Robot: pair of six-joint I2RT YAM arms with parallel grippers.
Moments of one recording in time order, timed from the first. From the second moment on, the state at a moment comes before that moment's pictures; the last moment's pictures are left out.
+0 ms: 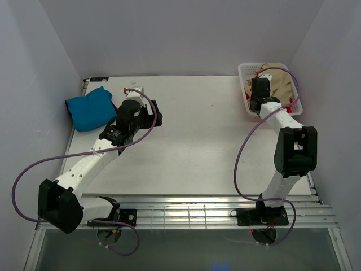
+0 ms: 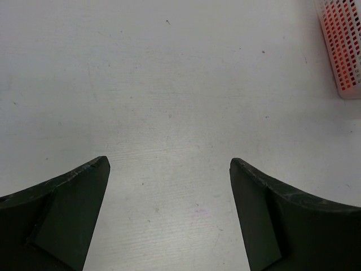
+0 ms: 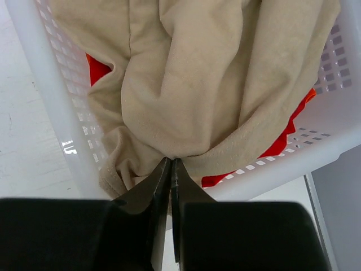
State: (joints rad) left arm -0.47 1.23 0.99 -0.19 -0.16 -0.39; right arm 0.10 1.78 1.33 -0.27 0.44 0.07
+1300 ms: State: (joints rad) left arm -0.45 0.90 0.90 -0.28 -0.29 -0.52; right arm 0.31 1.45 2.03 -0.37 -0.88 0.49
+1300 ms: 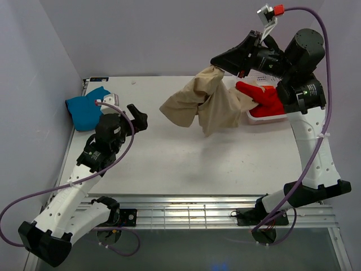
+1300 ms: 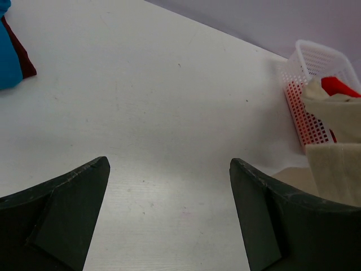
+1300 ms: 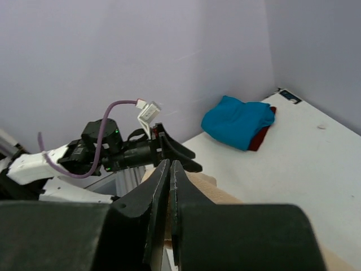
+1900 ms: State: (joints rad) left arm -0.45 0.76 0.81 -0.31 -0.35 -0.61; right arm 0.34 1.30 1.47 -0.01 -1.04 0.77
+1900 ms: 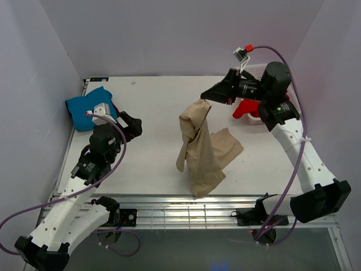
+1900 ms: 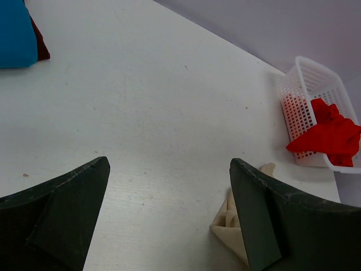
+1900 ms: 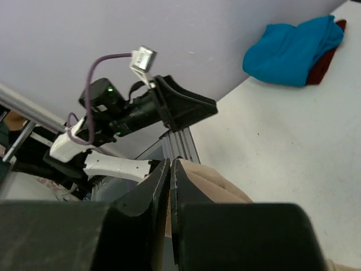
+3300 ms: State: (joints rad) left arm -0.51 0.93 0.46 -0.06 -0.02 -0.65; right arm 0.36 1.44 0.93 -0.36 -0.19 0.16
